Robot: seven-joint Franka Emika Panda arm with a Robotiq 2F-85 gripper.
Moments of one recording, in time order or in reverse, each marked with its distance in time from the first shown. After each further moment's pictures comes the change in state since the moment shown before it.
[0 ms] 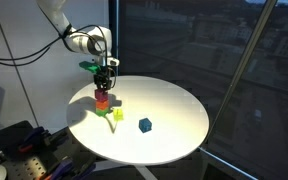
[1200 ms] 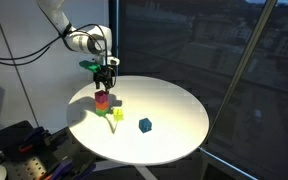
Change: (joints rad) arm -0.004 -0.013 0.000 -0.004 0.000 0.000 -0.001
